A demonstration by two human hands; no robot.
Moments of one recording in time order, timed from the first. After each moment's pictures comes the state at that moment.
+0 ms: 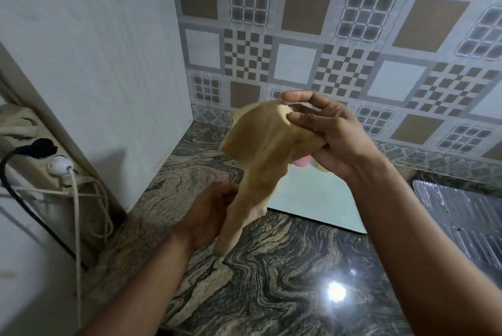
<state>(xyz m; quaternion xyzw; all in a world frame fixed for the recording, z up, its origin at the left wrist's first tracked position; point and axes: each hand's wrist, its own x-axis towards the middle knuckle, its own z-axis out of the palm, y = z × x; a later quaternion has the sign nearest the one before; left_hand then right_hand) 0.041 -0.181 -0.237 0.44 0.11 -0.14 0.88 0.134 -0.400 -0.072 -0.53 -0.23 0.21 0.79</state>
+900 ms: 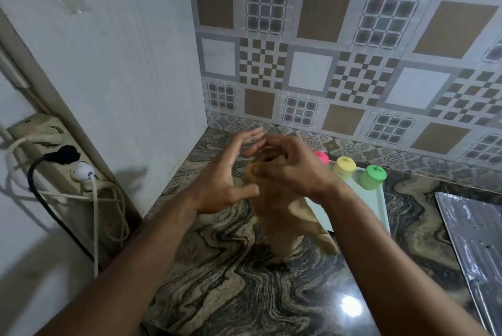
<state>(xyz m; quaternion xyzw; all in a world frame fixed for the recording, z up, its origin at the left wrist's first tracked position) 0.056 -0.160 -0.142 0.85 -0.13 0.03 0.50 0.124 -0.346 -0.111 -0.74 -0.34 0.14 0.56</state>
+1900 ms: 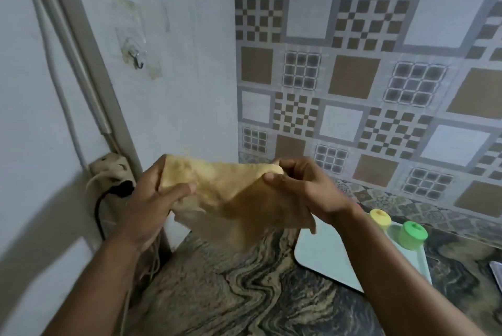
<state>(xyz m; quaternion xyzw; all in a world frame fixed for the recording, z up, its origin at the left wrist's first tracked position) -0.014 -0.057 -0.097 0.67 0.06 0.26 0.69 0.137 -0.305 -0.069 -0.65 -0.41 0.19 0.61</state>
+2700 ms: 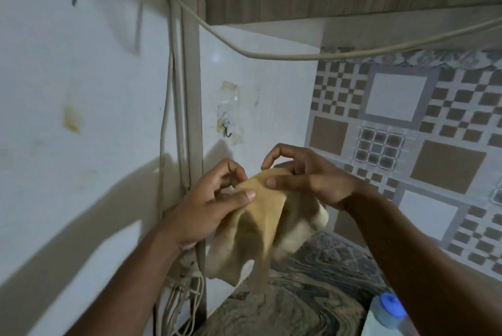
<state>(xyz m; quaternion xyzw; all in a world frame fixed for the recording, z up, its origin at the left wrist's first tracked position) 0.000 -0.014 0.003 0.75 0.03 0.26 0.60 0.189 -0.164 0.057 -0.61 -0.58 0.28 0.46</state>
